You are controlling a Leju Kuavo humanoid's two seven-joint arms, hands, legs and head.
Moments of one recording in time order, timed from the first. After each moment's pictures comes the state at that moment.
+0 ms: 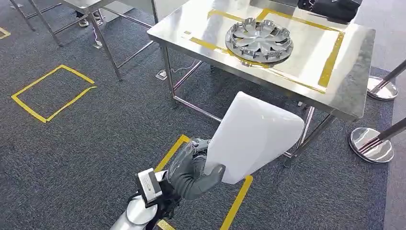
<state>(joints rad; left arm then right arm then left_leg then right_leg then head) -0.36 -0.25 -0.73 -1.36 -0.12 -0.17 -0.42 -0.06 0.12 -0.81 -0.19 1.33 -0.03 -0.12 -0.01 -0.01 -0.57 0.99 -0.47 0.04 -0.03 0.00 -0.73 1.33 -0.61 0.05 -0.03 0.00</state>
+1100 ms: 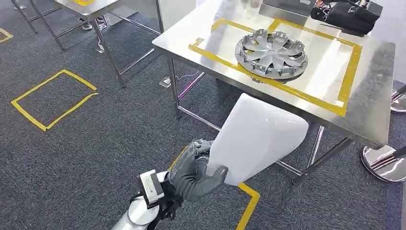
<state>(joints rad) -0.36 -0.26 -0.74 -1.36 -0.11 -0.17 -0.42 -0.05 0.12 -0.83 -0.19 1.34 -0.02 -0.12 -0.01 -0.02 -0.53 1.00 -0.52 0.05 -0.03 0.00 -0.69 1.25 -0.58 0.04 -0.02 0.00</state>
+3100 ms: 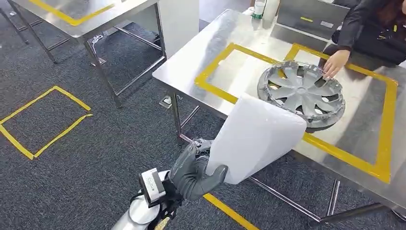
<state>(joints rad) -0.37 -0.26 -0.74 -1.34 -0.11 -0.17 -0.43 -0.05 0.12 -0.84 -0.19 1.35 -0.03 -0.12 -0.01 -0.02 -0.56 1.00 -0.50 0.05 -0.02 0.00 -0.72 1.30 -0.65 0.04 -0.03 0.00</state>
